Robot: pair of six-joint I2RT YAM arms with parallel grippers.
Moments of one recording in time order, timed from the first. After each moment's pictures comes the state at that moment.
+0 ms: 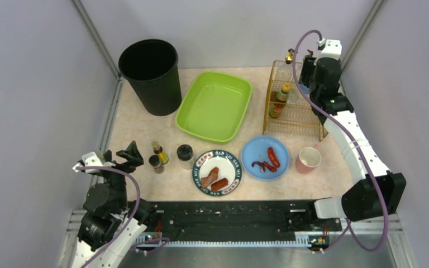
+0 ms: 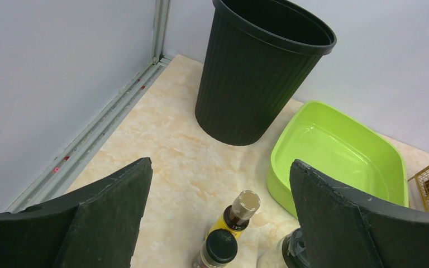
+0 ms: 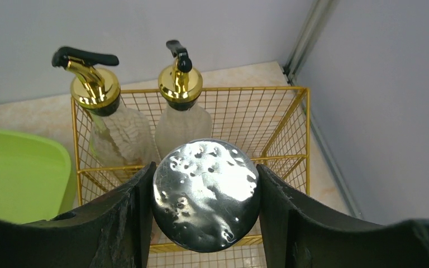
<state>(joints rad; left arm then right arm) -0.51 0.01 0.62 -0.48 -0.75 -0.23 0.17 1.34 1.33 -0.20 0.41 0.04</state>
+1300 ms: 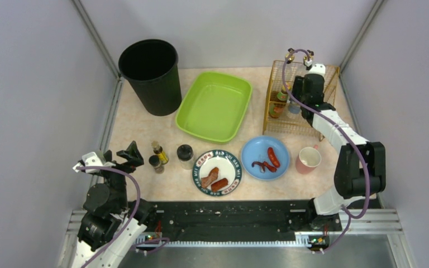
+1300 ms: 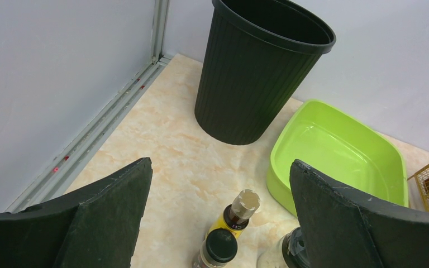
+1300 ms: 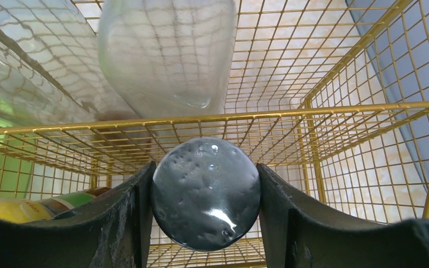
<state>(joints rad) -0.51 0.01 0.62 -0.49 -0.75 -0.23 0.11 1.56 1.11 0.00 0.29 0.13</state>
